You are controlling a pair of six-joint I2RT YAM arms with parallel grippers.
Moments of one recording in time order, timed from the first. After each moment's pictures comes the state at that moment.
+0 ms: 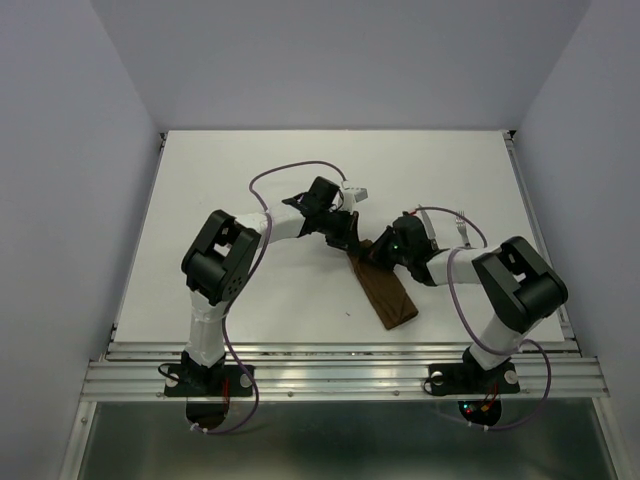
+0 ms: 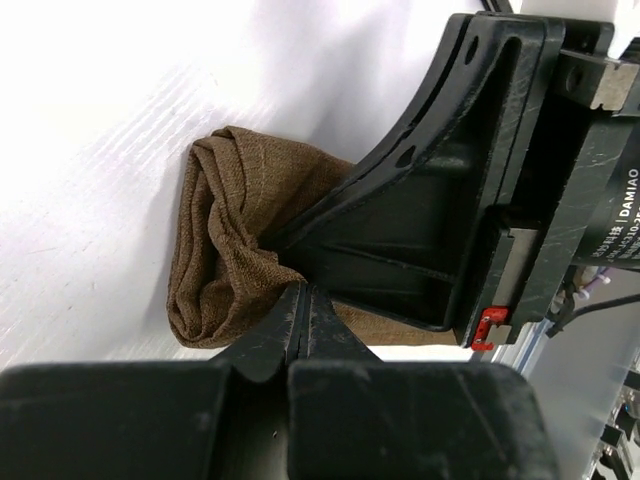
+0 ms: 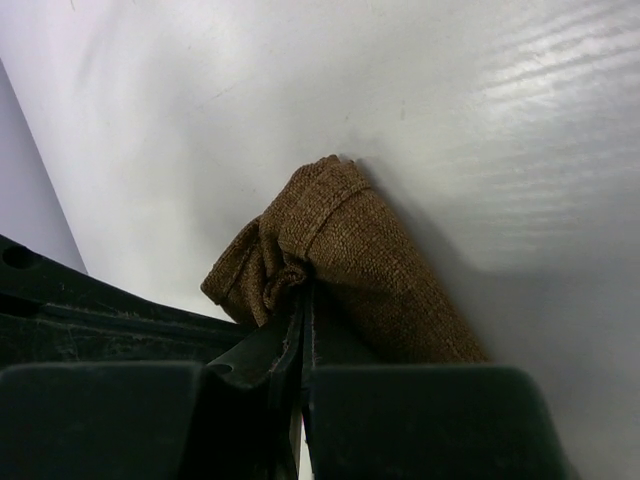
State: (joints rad) left arm -0.64 2.01 1.33 -0.20 0.63 -0.29; right arm 0.50 1.70 0.65 0.39 -0.14 1.09
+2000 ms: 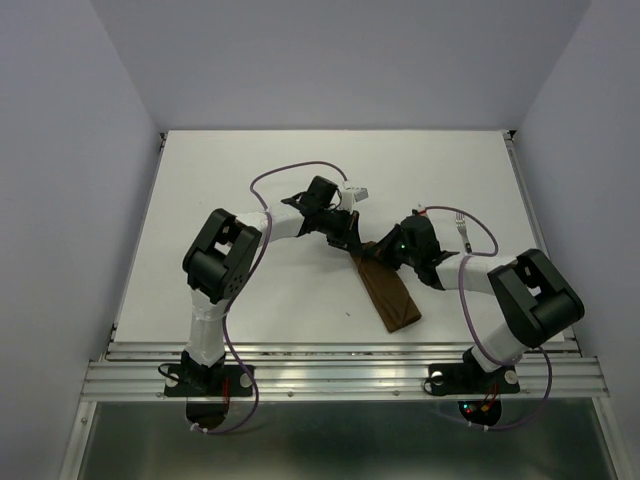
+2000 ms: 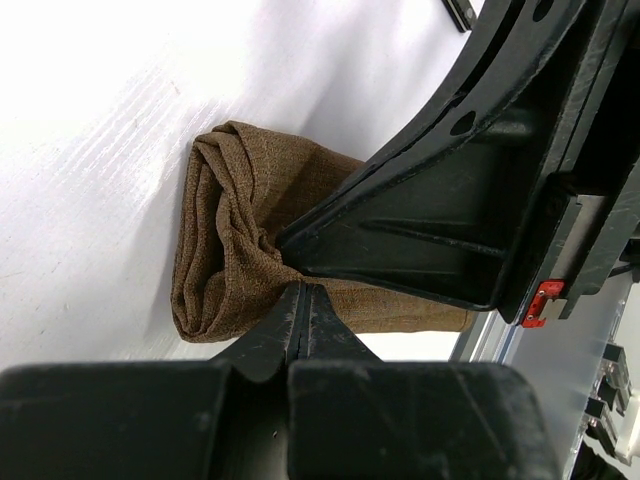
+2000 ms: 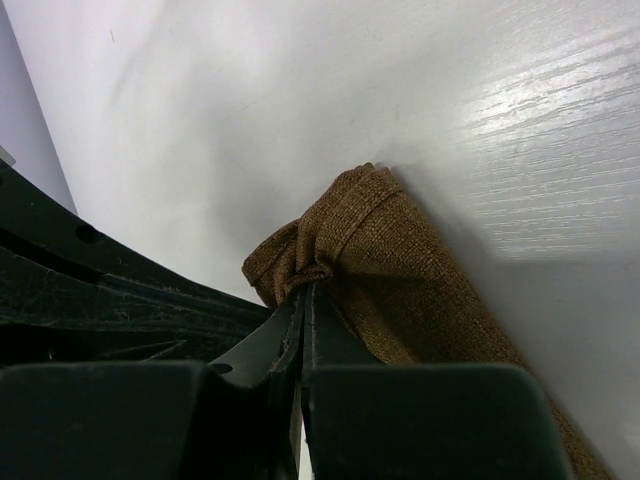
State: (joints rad) left arm -0.63 2.03 1.33 -0.17 0.74 -0.29; right arm 0.48 1.56 0.59 0.36 -0.10 1.10
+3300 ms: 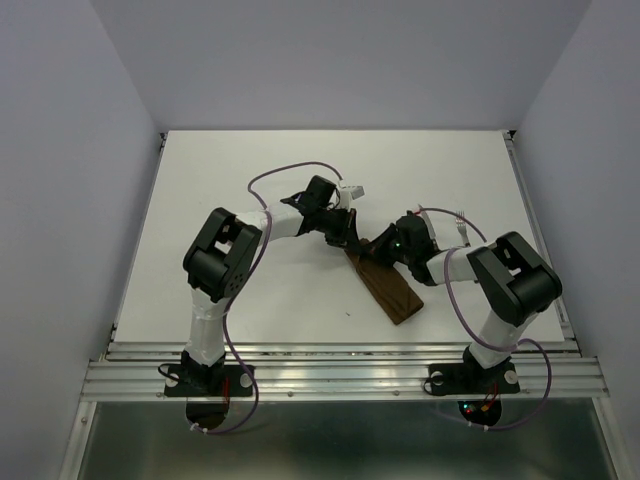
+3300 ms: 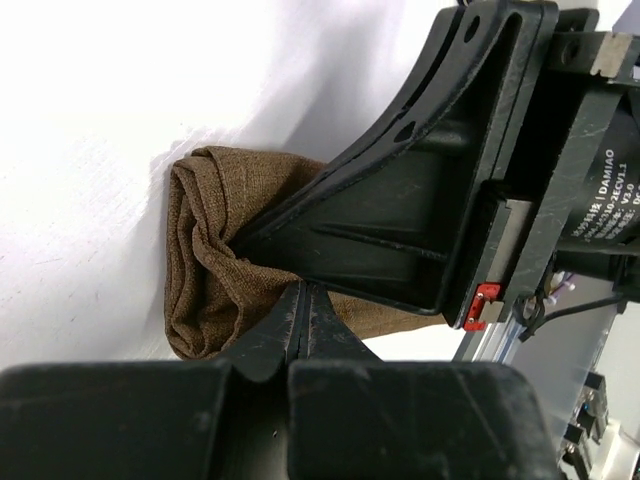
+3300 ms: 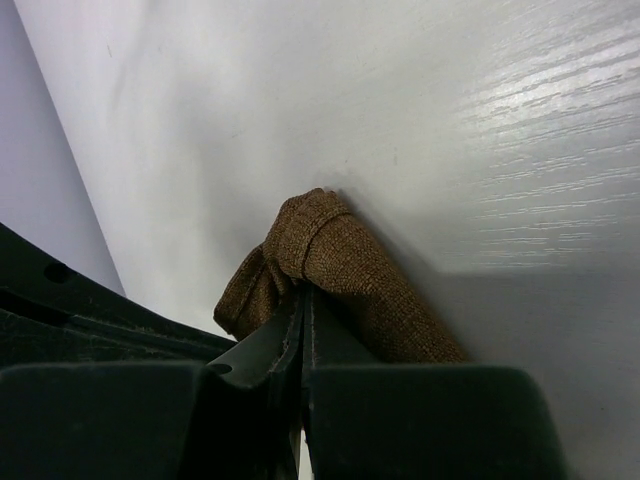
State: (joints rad) left arm -0.62 2.04 1.33 -0.16 0.70 -0.35; right arm 0.47 1.73 0.62 0.50 -0.14 1.15
